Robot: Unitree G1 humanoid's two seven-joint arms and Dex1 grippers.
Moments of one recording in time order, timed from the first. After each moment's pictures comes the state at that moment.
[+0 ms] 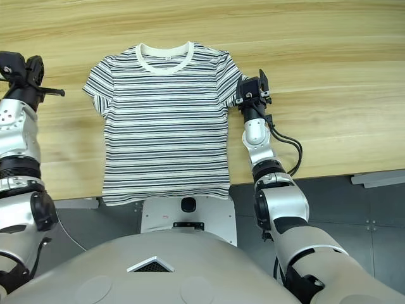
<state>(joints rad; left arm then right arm) -0.40 0.54 0.22 0.75 -0.08 -0.12 -0.37 -0.49 -0.16 0.05 1.12 -0.23 -0.56 -0.20</state>
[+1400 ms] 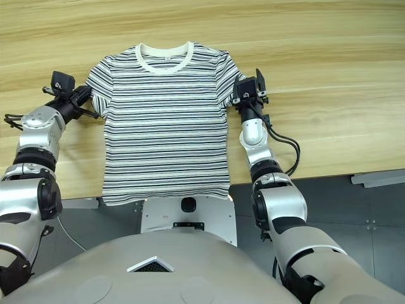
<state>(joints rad) -0.53 0.47 0.09 1.09 -0.03 -0.13 -0.54 -0.49 -0.15 0.06 1.12 -0.23 -0.57 -0.20</state>
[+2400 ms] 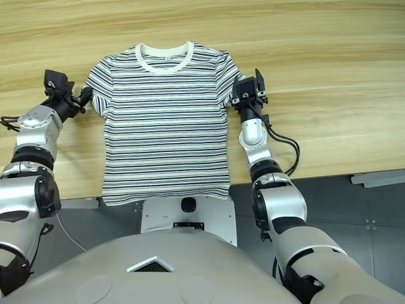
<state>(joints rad) -0.56 0.48 0.12 1.15 -0.06 -0.13 -0.49 -0.49 -0.15 0.06 1.12 -0.23 -0.57 -0.20</state>
